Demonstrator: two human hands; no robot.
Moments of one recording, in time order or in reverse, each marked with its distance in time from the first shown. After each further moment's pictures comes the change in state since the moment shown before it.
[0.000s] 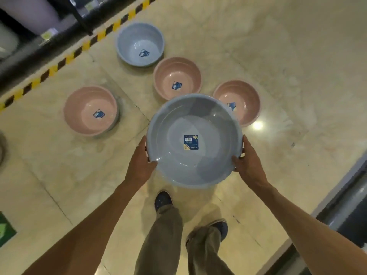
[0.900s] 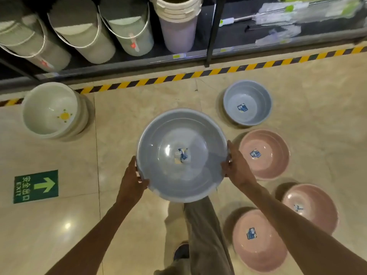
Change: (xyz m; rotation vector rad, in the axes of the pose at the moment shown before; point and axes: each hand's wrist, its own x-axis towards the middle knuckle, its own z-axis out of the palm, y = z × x) left_hand 0.072 -0.117 -0.324 -0.235 0.522 -0.459; right_hand 0.281 -0.239 0.351 -0.422 -0.587 -0.310
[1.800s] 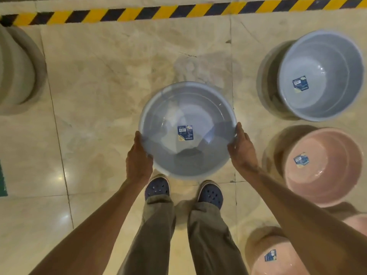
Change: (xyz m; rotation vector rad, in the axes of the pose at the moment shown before) left_hand 0.299 -0.164 0.119 0.361 0.048 -0.207; right_hand 0.257 0.120 0.195 -0.304 -0.087 0.382
